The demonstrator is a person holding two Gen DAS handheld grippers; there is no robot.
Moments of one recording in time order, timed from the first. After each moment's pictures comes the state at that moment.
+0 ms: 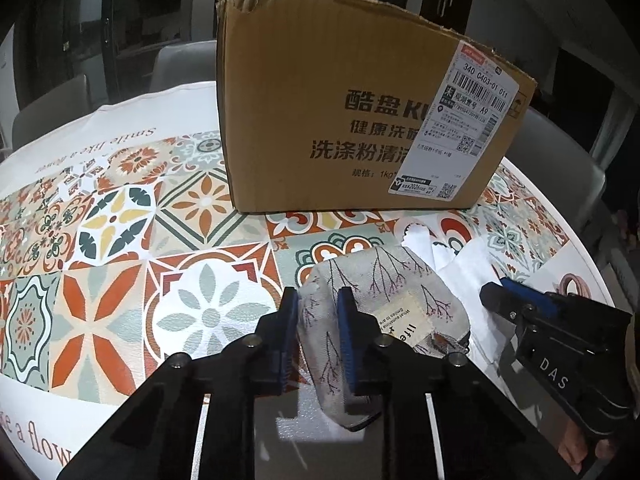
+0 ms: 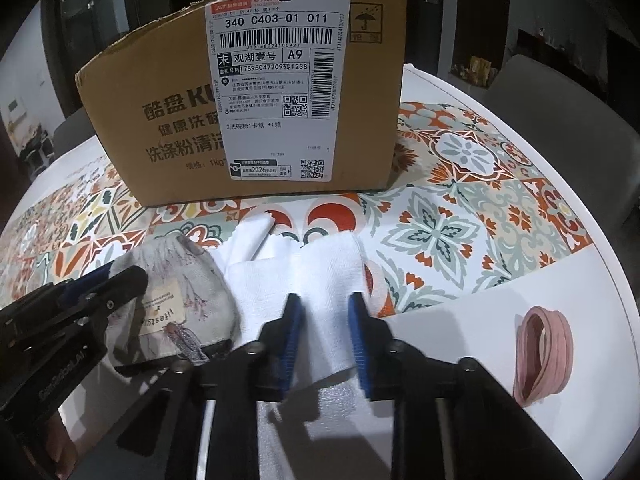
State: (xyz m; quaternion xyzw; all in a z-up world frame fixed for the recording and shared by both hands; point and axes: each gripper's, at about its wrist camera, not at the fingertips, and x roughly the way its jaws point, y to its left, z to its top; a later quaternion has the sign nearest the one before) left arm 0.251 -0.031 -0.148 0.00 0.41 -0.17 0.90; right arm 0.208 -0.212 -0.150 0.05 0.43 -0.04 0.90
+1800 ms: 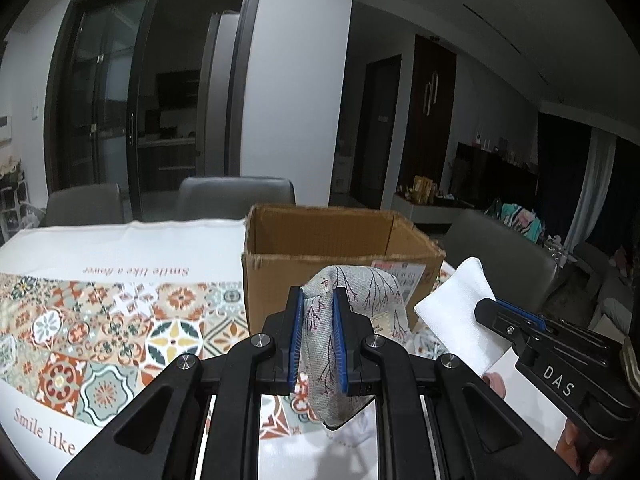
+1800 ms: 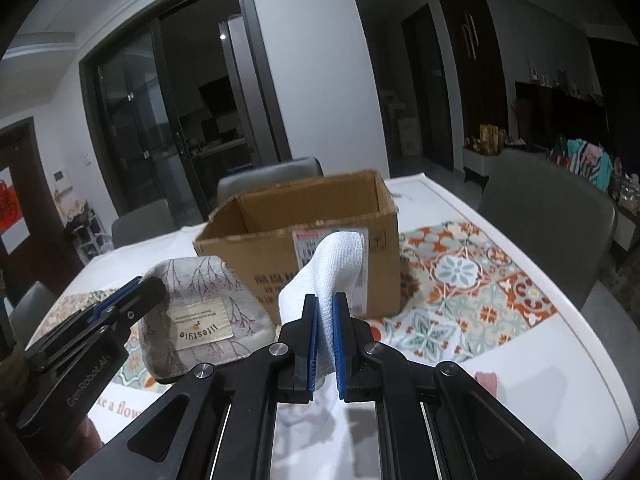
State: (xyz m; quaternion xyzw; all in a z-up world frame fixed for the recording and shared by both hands) left arm 0.179 -0.019 -0.001 -0.02 0.21 -0.16 0.96; right arm 0.141 -0.212 -0.012 0.09 0.24 0.00 0.97
